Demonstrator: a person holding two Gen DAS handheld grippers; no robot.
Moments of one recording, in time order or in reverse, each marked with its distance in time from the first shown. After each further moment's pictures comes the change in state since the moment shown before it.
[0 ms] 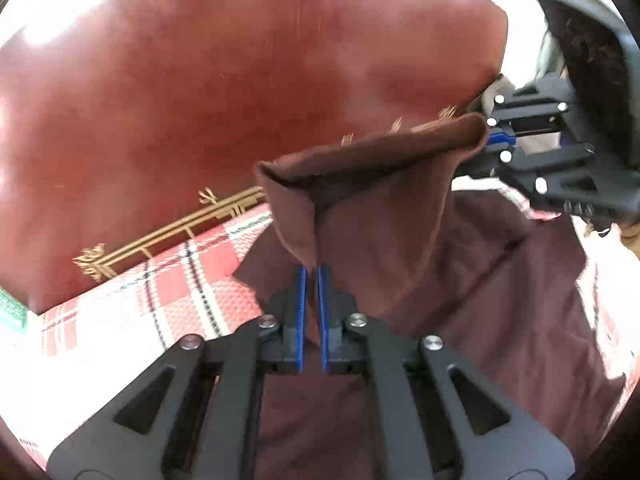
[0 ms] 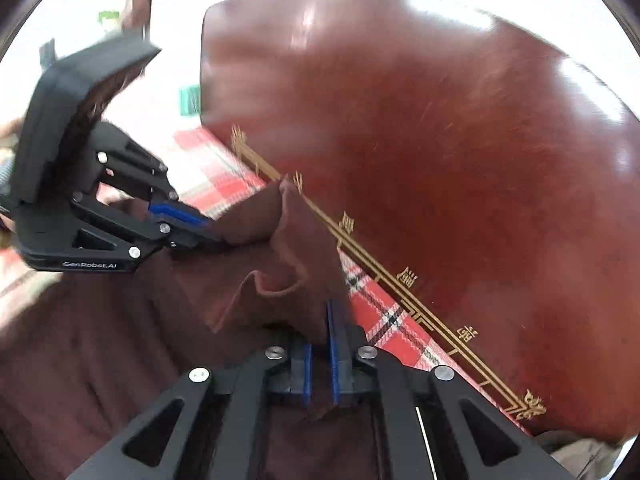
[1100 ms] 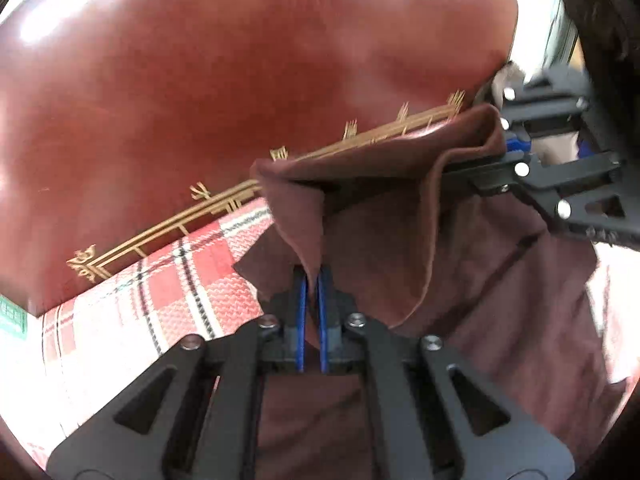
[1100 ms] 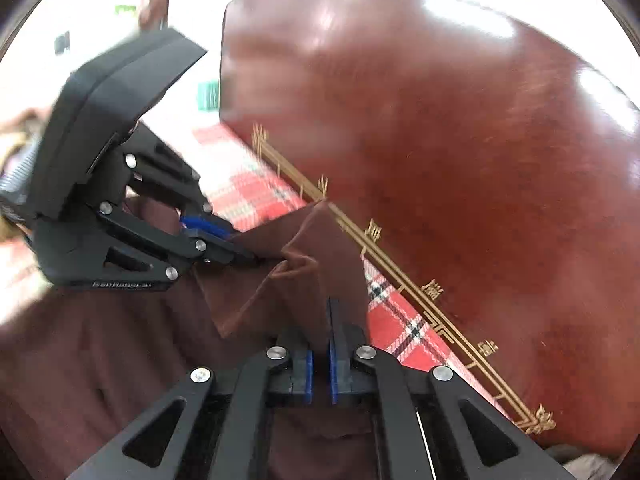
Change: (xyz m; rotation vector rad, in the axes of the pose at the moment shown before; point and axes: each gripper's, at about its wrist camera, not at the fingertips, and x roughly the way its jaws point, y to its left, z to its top) left arm 0.007 -0.003 0.010 0.009 0.056 0.005; right arm -0.010 0.015 0.004 -0.045 0.007 0.055
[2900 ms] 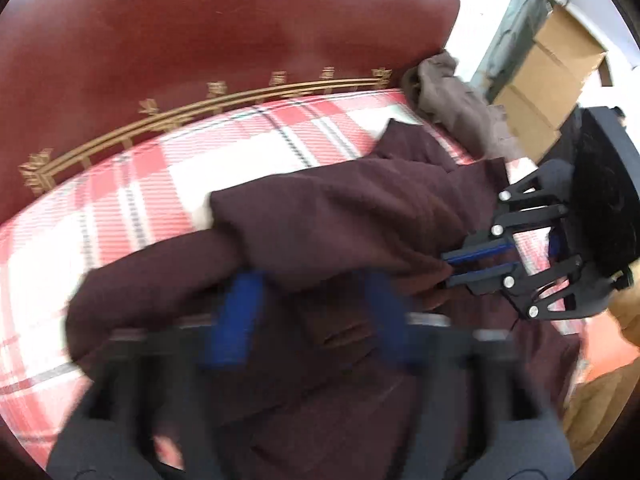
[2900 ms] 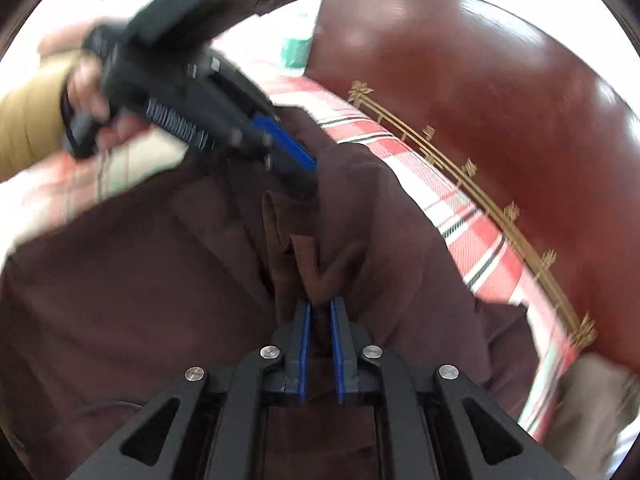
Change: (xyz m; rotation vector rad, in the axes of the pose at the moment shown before) left arm -0.011 -0.021 -0.071 -0.059 0.036 -0.257; right arm -0.052 0.100 -0.092 -0.054 0.096 0.039
